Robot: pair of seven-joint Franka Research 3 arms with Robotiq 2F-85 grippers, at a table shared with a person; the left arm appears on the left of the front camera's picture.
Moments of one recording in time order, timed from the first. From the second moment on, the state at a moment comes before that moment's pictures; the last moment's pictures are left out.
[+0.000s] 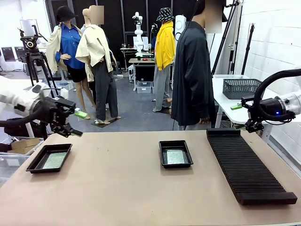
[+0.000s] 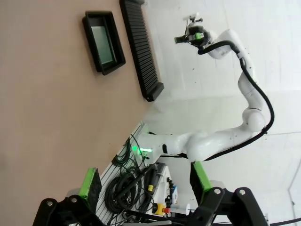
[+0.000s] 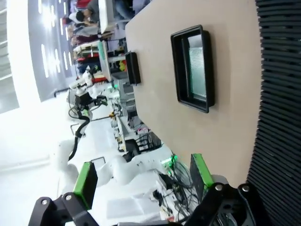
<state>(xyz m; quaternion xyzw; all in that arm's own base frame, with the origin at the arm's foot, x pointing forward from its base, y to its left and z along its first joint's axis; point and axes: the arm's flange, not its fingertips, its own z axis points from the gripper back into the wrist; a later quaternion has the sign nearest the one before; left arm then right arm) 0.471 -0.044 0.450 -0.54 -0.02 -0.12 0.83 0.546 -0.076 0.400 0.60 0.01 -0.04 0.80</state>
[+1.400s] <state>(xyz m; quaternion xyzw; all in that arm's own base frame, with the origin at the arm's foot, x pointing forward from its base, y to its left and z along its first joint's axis) 0.496 -0.329 0.381 -0.30 -0.02 -0.14 0.94 0.564 -0.093 0.383 0.61 0.02 -0.01 0.79</state>
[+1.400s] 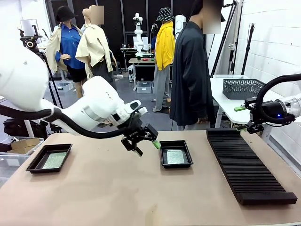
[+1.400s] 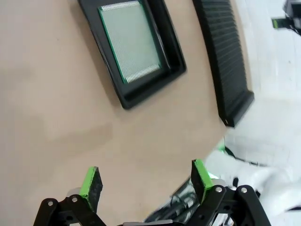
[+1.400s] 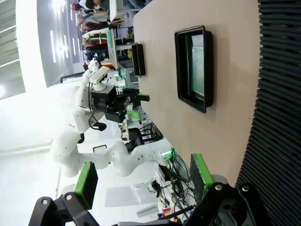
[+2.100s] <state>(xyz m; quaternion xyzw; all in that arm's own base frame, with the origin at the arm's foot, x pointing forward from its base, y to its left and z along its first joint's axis) 0.534 -0.389 0.341 -0.22 -0.11 -0.04 0.97 0.564 -0.093 0.383 0.61 0.02 -0.01 0.79</state>
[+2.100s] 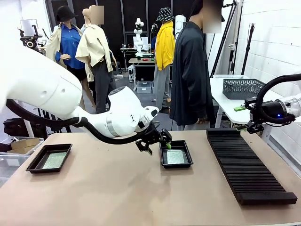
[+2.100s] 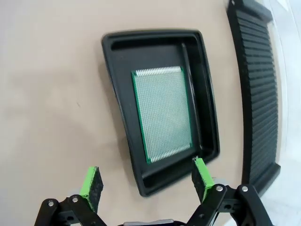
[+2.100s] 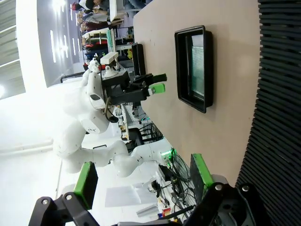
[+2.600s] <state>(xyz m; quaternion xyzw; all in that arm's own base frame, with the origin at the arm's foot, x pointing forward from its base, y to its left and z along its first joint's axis) 0.564 -0.400 0.318 -0.18 -0.13 -0.01 0.98 0.564 -0.093 0.383 0.61 0.02 -0.01 0.79</state>
